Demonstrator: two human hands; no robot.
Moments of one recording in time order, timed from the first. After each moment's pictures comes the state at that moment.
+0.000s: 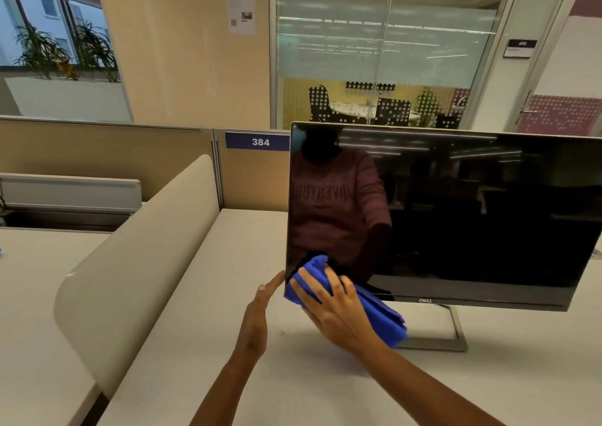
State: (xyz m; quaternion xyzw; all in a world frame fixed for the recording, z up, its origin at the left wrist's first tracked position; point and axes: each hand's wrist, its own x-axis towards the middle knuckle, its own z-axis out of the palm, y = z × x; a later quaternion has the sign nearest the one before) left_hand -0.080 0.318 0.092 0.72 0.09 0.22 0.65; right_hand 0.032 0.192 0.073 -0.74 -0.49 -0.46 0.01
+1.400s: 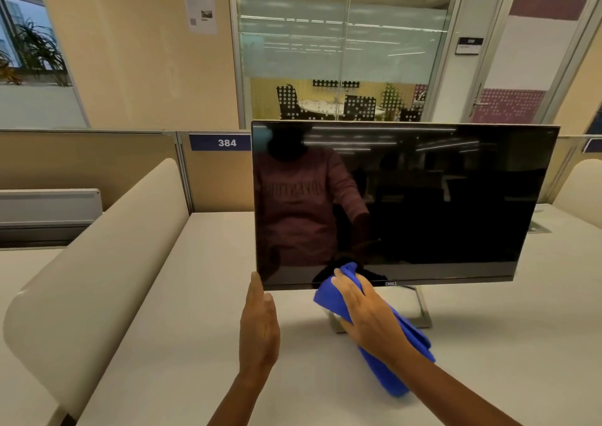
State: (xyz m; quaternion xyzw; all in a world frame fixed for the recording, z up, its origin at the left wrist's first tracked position) left_hand -0.070 0.268 0.076 0.78 0.18 0.34 0.49; right_hand 0.028 0.100 0.077 -0.83 -0.45 -0.31 0.13
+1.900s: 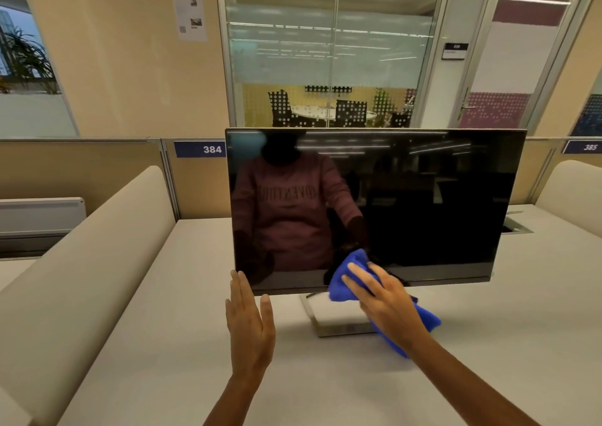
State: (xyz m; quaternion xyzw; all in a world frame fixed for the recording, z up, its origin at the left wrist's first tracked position) left_hand -0.056 0.251 0.078 0.83 0.19 0.38 0.37; right_hand 0.082 0.043 0.079 -0.77 -0.44 -0.46 0.05
